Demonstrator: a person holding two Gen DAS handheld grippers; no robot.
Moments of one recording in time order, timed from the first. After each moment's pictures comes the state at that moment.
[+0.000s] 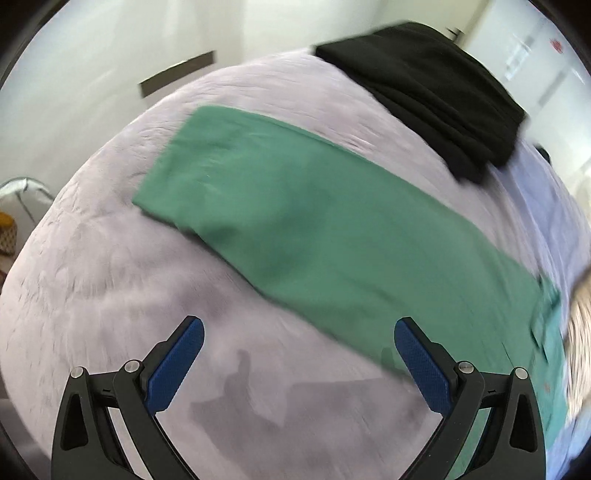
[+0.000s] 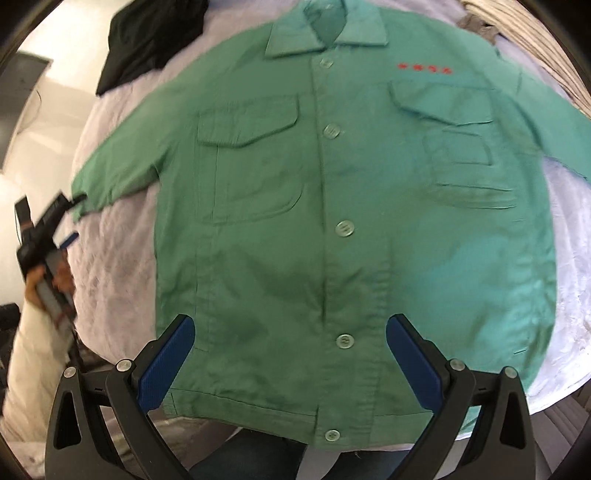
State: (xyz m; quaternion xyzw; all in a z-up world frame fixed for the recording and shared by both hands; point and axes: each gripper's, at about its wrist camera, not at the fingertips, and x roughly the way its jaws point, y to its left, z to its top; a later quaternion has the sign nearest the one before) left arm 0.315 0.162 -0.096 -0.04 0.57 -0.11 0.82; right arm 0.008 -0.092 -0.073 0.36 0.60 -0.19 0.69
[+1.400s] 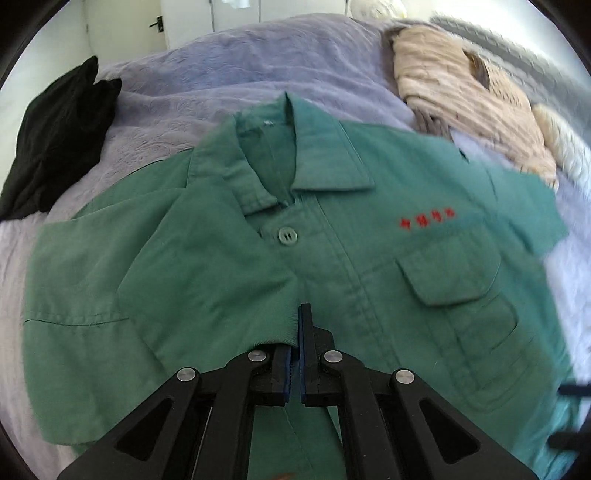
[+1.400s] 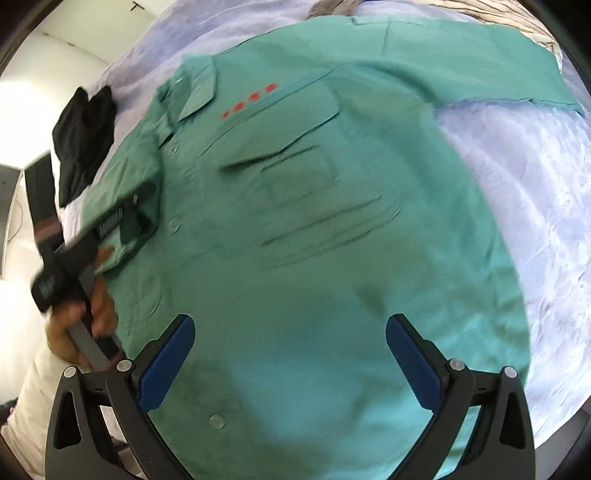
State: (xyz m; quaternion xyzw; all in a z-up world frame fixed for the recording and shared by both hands) left arm 0.080 -0.224 -0.108 0.25 0.44 -0.46 0.73; right arm -0.101 -0.226 -0.123 0.44 0.46 -0.30 0.71
